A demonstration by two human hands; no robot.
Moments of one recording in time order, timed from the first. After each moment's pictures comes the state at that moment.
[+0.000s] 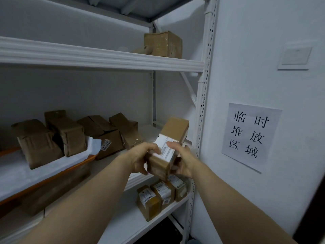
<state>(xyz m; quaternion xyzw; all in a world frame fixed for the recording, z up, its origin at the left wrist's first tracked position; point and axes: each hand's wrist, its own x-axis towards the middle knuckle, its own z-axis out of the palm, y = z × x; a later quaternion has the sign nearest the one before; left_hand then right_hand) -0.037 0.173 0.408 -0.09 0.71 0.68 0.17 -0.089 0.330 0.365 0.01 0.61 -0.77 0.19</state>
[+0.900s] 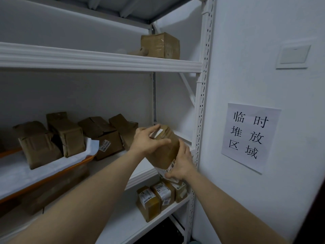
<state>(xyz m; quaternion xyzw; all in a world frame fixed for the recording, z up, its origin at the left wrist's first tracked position) -0.058 0.197 0.421 0.00 0.89 0.44 -0.15 -0.079 0.344 0.353 -0.13 0.93 -0.34 -0.07</state>
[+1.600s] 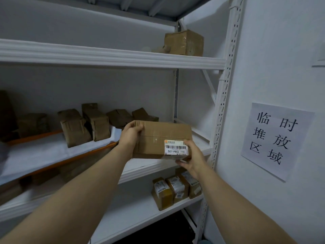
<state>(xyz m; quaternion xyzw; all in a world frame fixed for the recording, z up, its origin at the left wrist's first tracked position) 0.000 0.151 0.421 -0.20 0.66 0.69 -0.21 -0.059 0.340 0.362 -0.01 0.57 -0.81 0.16</state>
